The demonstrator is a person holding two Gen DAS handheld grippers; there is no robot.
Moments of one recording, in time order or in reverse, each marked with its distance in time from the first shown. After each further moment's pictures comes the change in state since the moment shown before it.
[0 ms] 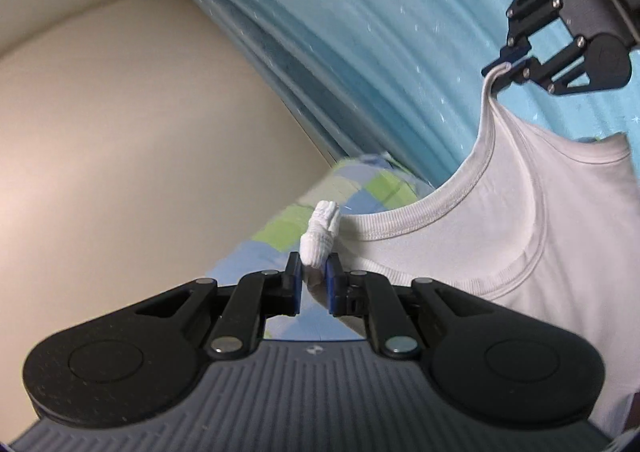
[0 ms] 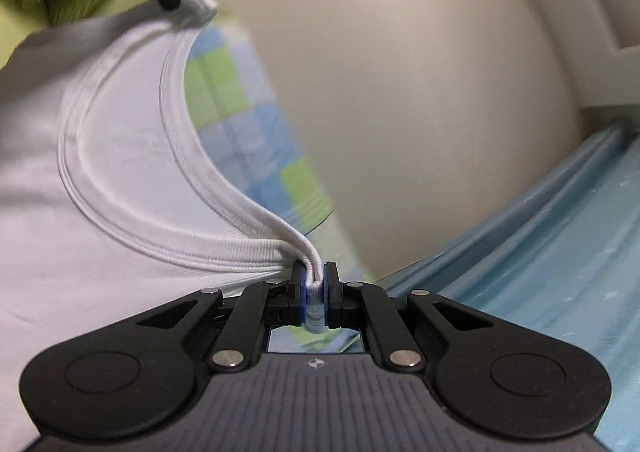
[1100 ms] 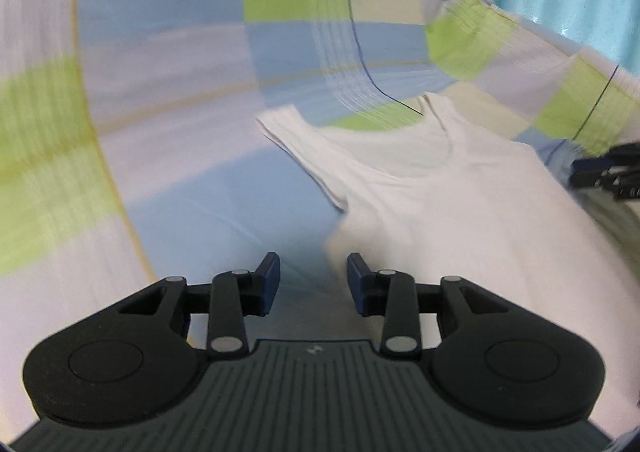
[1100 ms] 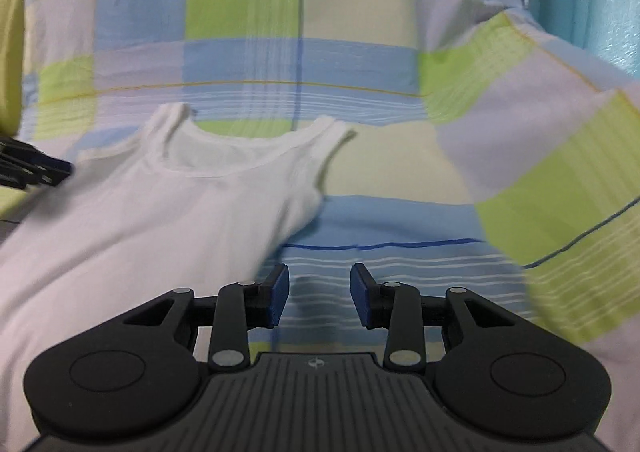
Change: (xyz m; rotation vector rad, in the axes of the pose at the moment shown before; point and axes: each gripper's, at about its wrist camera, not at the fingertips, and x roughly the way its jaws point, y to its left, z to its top) left arm 0.298 -0.121 -0.278 -0.652 0.607 -0.406; right arm 0.220 0.152 -0.232 0.995 0.473 0.531
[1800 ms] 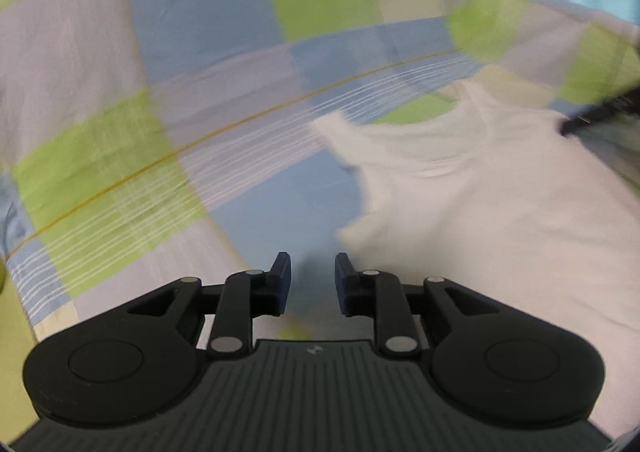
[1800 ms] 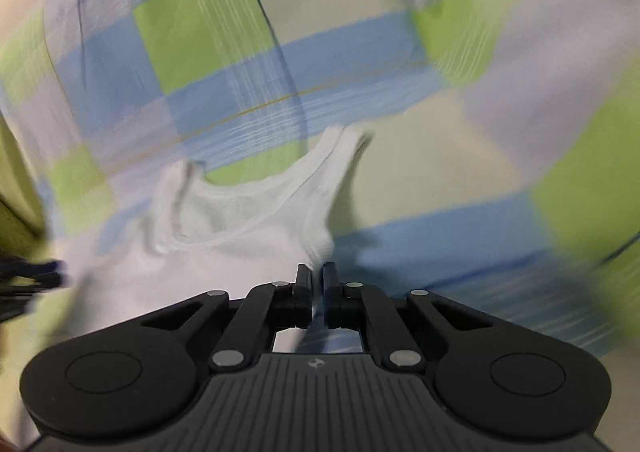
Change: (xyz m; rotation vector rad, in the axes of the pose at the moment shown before) left arm -0.054 -0.019 -0.021 0.176 -0.036 0.172; right arm 0.034 -0.025 0.043 0.222 0.049 0.102
